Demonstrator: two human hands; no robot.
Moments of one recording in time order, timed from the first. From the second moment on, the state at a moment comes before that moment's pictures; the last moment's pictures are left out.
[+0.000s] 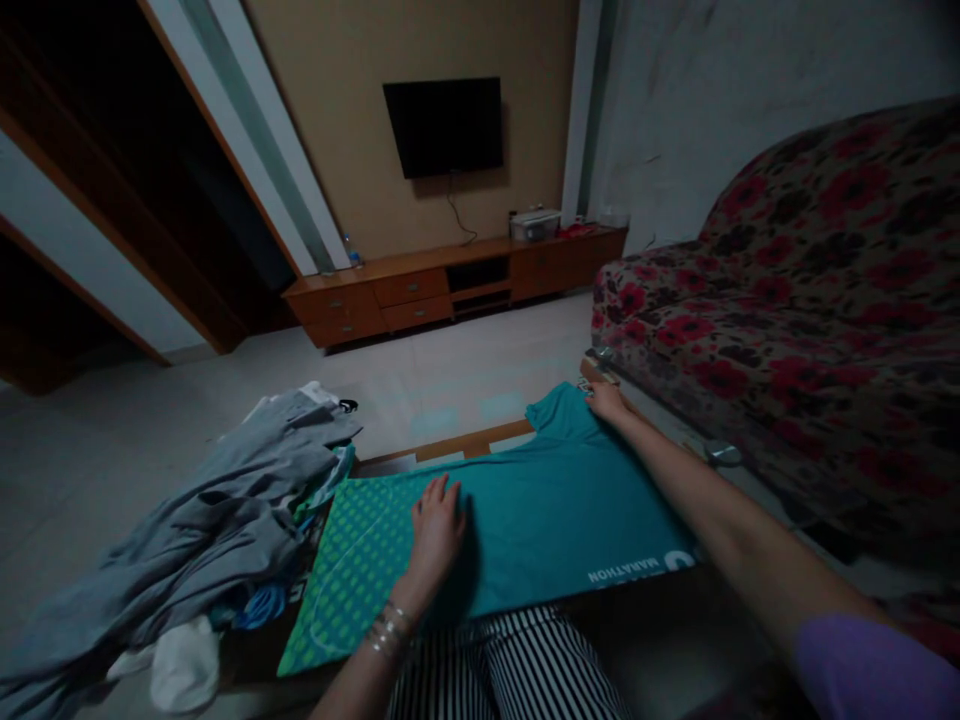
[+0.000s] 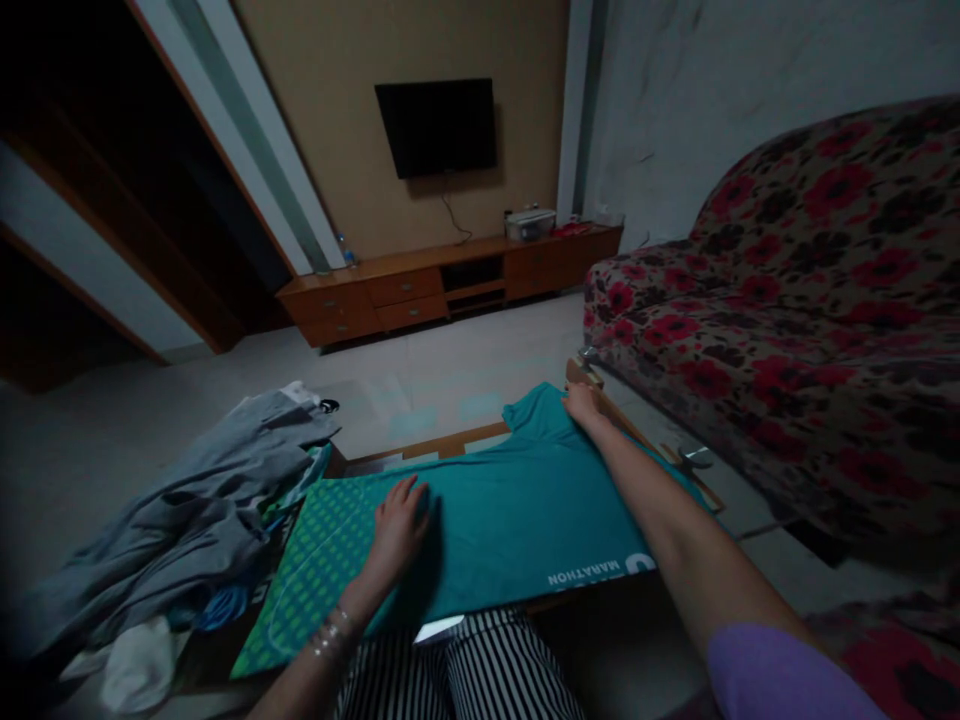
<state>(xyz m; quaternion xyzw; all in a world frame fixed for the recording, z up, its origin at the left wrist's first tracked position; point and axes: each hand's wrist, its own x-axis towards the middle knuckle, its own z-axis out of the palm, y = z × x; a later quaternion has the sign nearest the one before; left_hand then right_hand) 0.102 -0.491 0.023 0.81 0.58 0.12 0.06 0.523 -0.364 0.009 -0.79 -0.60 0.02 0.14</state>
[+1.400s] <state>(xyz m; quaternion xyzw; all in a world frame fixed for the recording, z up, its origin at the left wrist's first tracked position) 0.301 -0.273 0.007 0.68 0.51 0.13 0.51 0.547 -0.260 -0.017 -0.74 -0.57 0.28 0.23</state>
